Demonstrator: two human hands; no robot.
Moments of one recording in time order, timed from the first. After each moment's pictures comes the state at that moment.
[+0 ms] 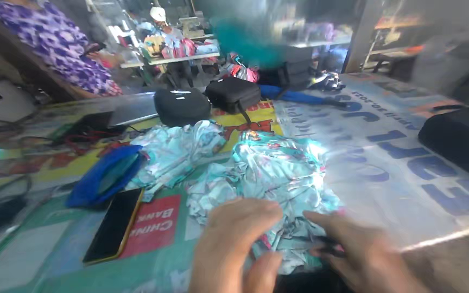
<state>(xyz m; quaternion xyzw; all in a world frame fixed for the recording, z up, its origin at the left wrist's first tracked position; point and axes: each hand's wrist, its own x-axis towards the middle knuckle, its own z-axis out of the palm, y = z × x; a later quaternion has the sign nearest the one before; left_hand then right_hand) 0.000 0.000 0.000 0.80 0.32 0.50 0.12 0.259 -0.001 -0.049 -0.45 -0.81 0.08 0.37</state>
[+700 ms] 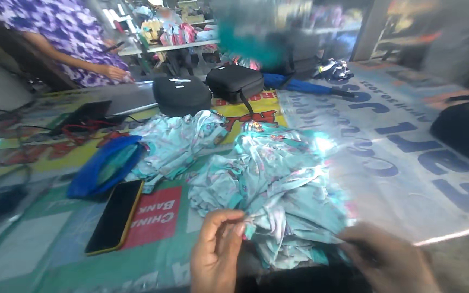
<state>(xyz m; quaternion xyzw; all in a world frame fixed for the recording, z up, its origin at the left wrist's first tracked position) -0.002 0.005 -0.072 0.61 0.39 0.63 0.28 0.277 -0.016 -0.076 -0.45 -0.75 0.19 0.44</state>
